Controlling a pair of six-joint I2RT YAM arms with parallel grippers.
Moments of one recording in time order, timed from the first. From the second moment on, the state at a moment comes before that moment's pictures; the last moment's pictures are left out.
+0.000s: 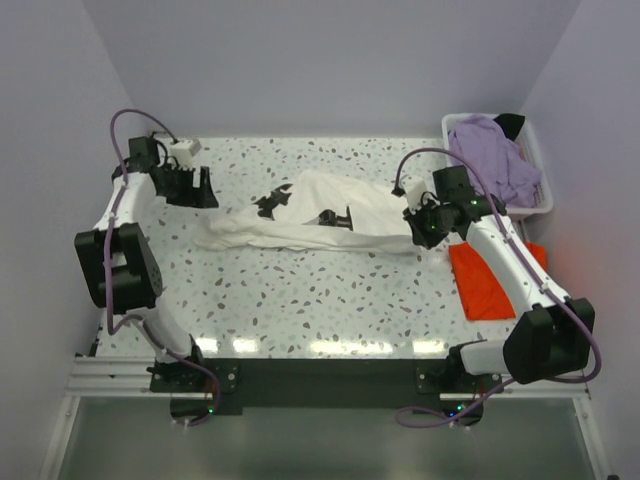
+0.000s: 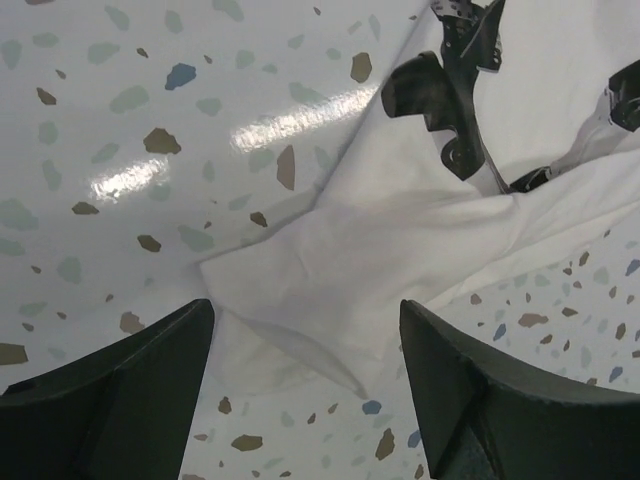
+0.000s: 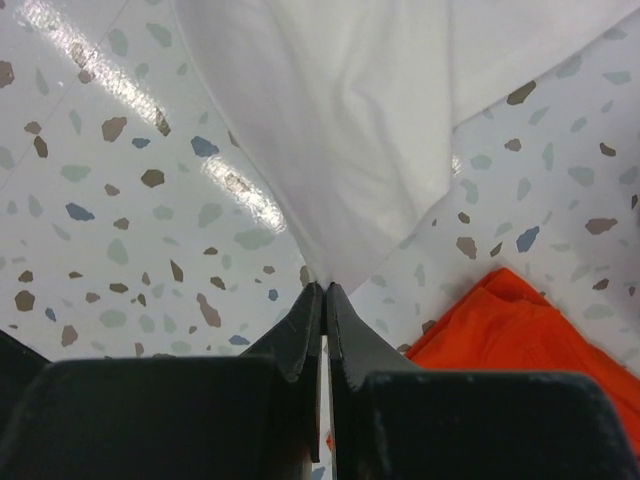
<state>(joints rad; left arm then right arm) 0.25 1.78 1.40 -0.67 0.56 0.31 0.22 1.35 1.15 -0.86 -0.23 -0.45</state>
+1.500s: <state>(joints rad) 0.29 1.88 1.38 -0.78 0.46 0.12 0.22 1.26 1.03 -0.90 -0.20 -0.51</state>
